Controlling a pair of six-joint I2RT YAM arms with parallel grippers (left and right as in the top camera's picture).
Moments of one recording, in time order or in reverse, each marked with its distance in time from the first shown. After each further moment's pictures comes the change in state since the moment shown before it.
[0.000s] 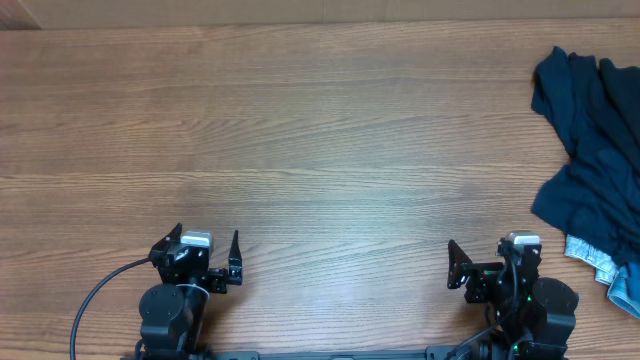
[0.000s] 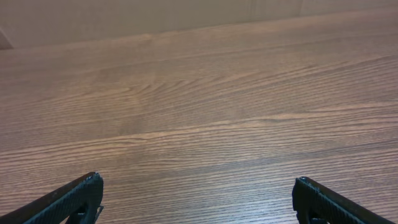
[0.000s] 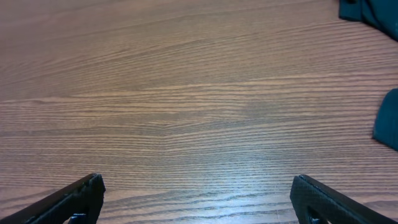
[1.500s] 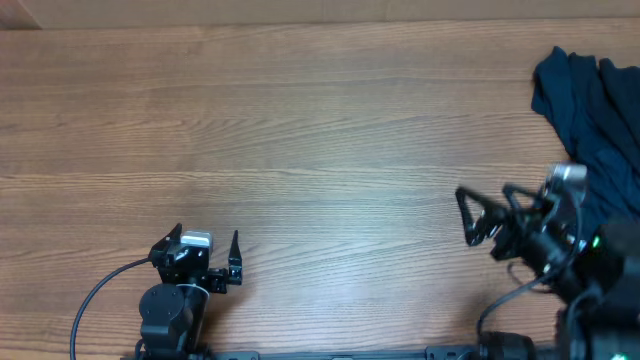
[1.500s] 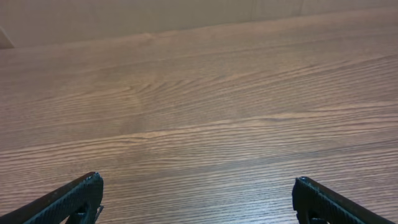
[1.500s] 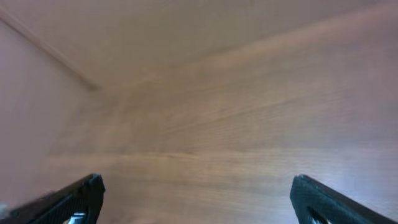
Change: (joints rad) left arm 0.000 0.001 -0.001 0.000 -0.003 0.000; right arm 0.001 0.620 0.676 -0.027 -0.291 0.235
